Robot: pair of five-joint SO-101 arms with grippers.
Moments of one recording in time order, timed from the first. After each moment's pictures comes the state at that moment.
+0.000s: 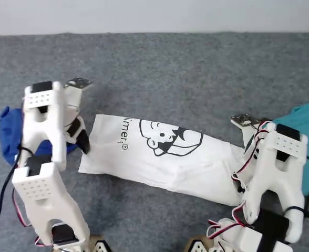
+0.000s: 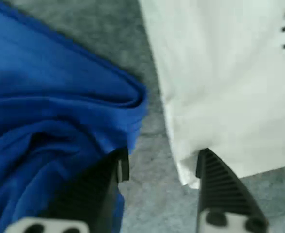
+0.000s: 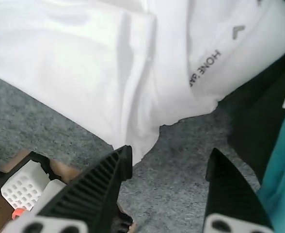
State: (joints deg) left arm -16.5 29.2 -8.9 92.5 -26.3; right arm 21.5 -10.9 35.0 85.3 42.0
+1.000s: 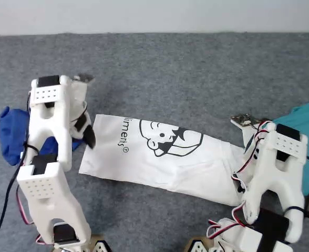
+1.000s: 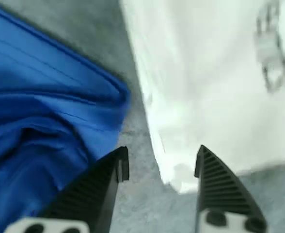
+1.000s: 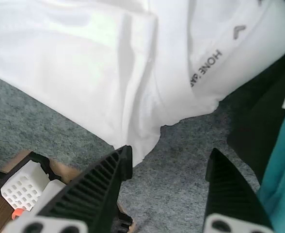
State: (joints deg) left arm -11.8 29.5 -16.4 97.0 -16.5; right arm 21.5 -10.9 35.0 85.2 42.0
